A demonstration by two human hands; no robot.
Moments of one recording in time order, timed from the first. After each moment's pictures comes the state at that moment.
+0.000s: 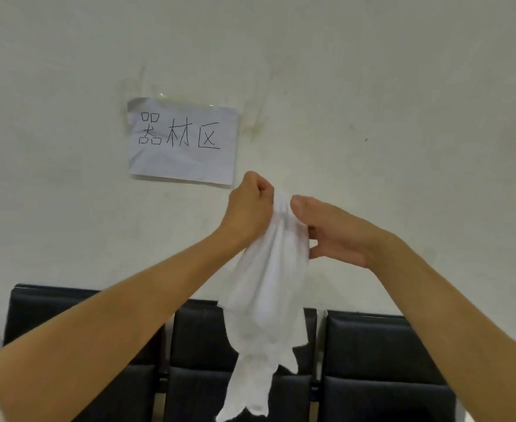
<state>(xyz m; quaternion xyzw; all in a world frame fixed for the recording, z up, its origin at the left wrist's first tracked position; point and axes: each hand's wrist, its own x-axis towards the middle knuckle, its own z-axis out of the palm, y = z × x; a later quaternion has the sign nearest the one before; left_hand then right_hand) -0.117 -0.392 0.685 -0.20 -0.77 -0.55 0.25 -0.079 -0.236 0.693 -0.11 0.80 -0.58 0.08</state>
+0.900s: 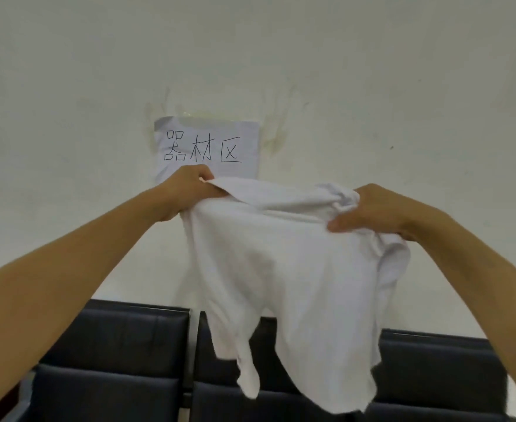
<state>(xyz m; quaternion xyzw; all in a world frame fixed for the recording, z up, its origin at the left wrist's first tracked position) -0.176 -0.525 0.725 -0.13 -0.84 -0.51 0.12 -0.085 -0.228 0.742 -0.06 0.95 -0.30 -0.09</state>
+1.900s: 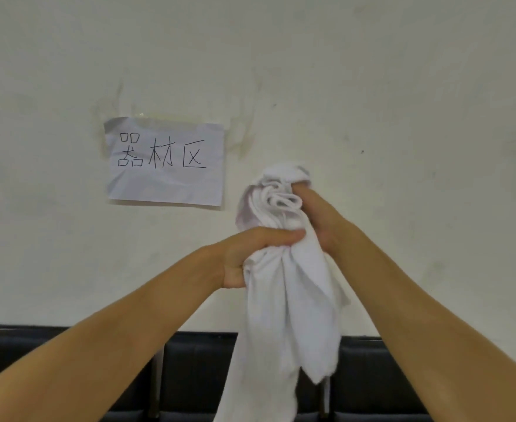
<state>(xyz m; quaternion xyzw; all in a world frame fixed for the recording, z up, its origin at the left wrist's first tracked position) -0.155 -0.386 0.683 -0.24 -0.57 -0.70 -0.34 -0.169 -0.249 0.718 -0.12 0.61 -0.78 0.05</state>
